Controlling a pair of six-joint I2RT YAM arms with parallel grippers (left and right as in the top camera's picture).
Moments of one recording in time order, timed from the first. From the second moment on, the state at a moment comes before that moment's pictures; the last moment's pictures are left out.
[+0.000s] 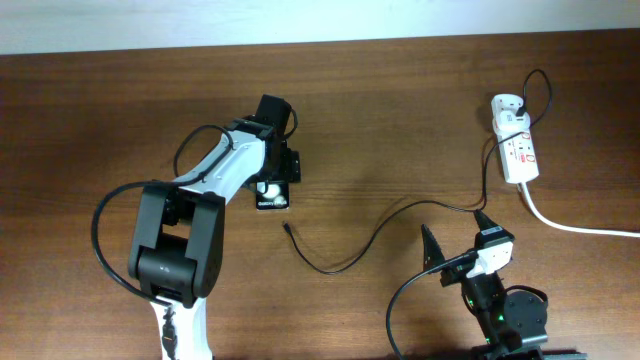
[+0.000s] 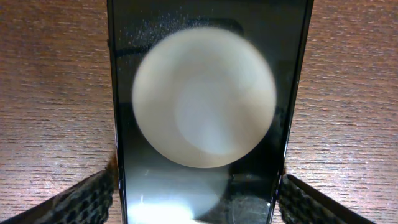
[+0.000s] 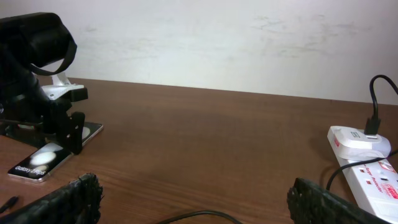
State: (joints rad) left arm -0.33 2.12 1.48 -0.75 -0.07 -0.36; right arm 0.11 0.01 0.01 -0.06 -0.13 0.02
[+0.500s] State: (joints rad) left arm -0.33 2.12 1.48 -0.76 -0.07 -0.36; right arm 0.11 0.01 0.01 -0.06 -0.13 0.02
